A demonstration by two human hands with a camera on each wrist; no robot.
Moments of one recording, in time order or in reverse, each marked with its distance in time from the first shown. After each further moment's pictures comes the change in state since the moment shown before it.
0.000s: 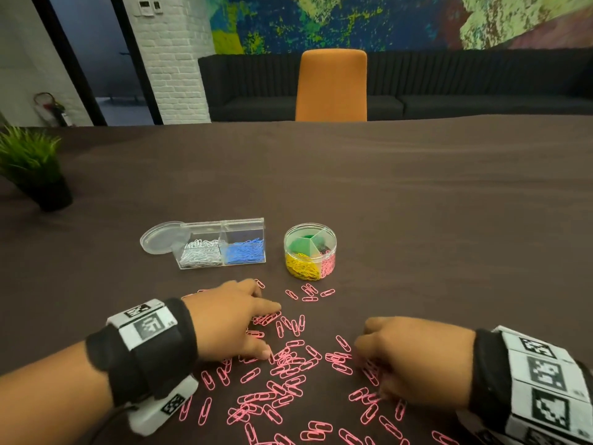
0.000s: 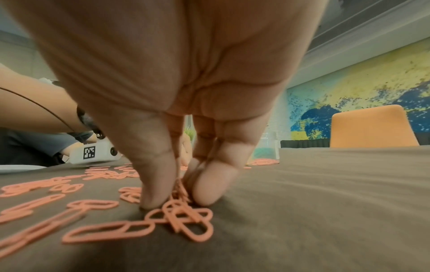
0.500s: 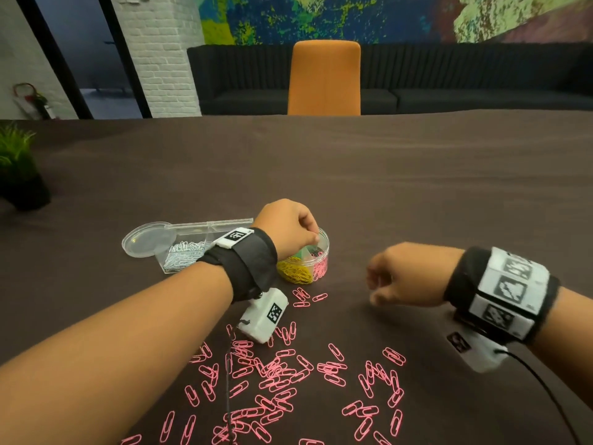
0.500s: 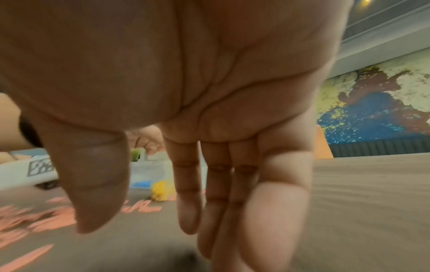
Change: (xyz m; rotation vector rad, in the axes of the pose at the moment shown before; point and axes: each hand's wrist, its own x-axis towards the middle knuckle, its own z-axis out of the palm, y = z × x) left_hand 0.128 0.027 -0.070 -0.559 0.613 -0.063; right_hand 0.036 0.069 -0.060 0.013 0.129 0.242
